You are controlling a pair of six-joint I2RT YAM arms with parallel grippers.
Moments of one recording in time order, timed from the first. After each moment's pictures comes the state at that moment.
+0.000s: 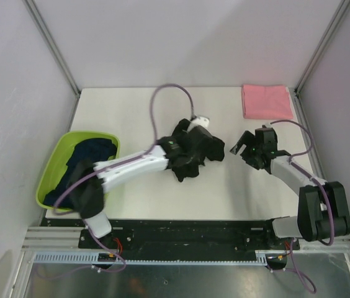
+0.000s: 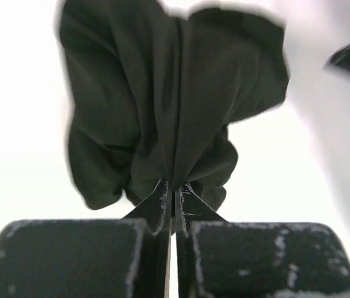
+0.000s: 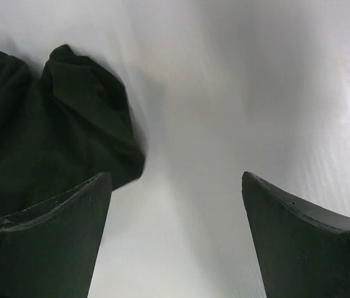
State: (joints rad) left arm -0.99 1.79 1.44 -0.57 -0.46 -0.43; right arm 0.15 1.33 0.72 -0.19 -0.05 0.73
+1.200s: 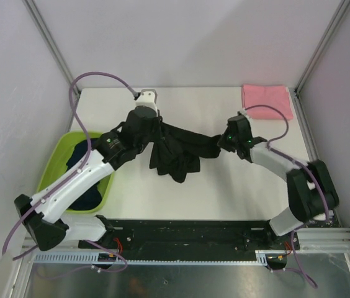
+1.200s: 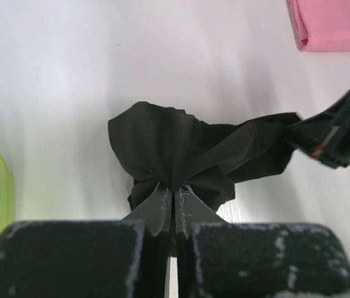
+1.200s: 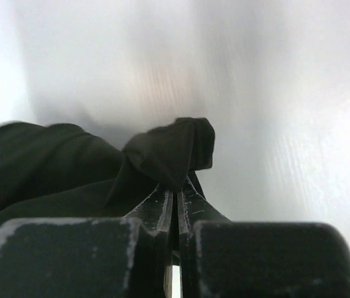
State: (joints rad) left arm -0.77 1.28 1.34 -0.59 -0.46 -0.45; right arm 0.41 1.61 0.93 -0.06 0.06 0.82
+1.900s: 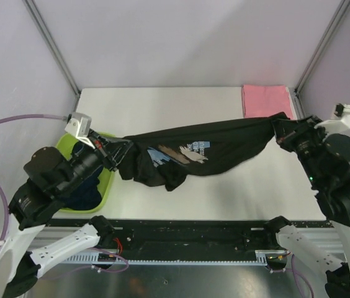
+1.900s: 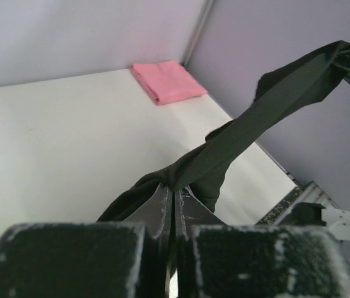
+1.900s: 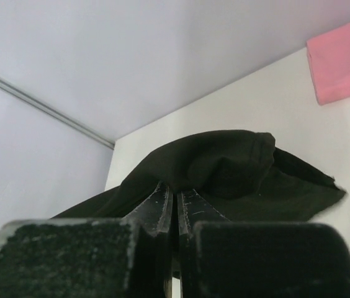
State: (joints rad) left arm -0.76 0.69 1.28 -0.62 -0.10 -0.34; right arm 0.43 0.75 1.35 -0.66 0.30 0.71
